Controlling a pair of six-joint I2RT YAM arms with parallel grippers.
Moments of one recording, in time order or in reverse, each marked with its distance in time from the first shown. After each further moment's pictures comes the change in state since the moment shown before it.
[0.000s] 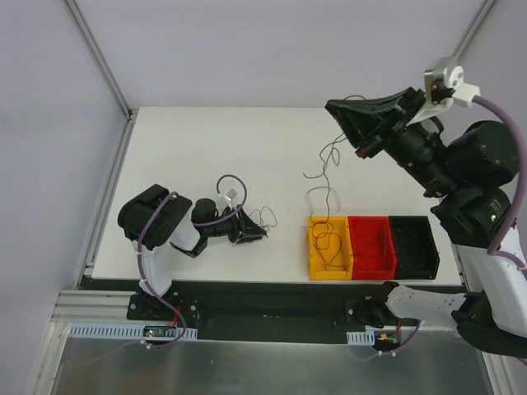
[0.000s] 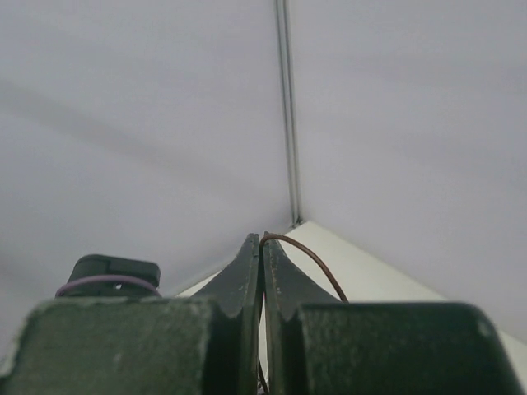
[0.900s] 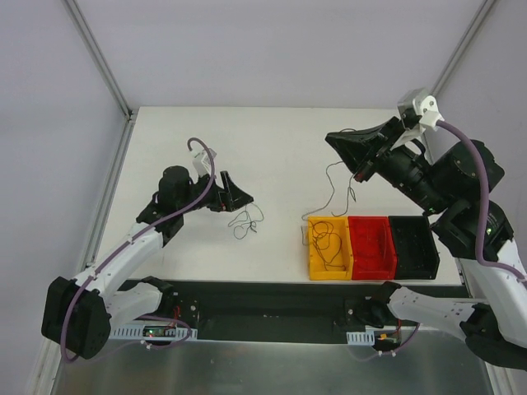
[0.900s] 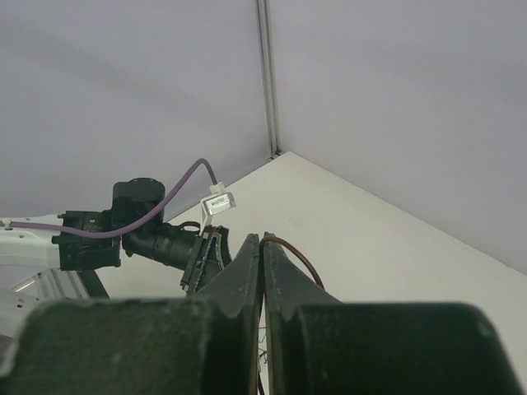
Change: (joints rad) left arm 0.097 -0.876 0.265 -1.026 -0.203 0.454; right arm -0.008 -0.099 -0.121 -0.132 0.050 -0.063
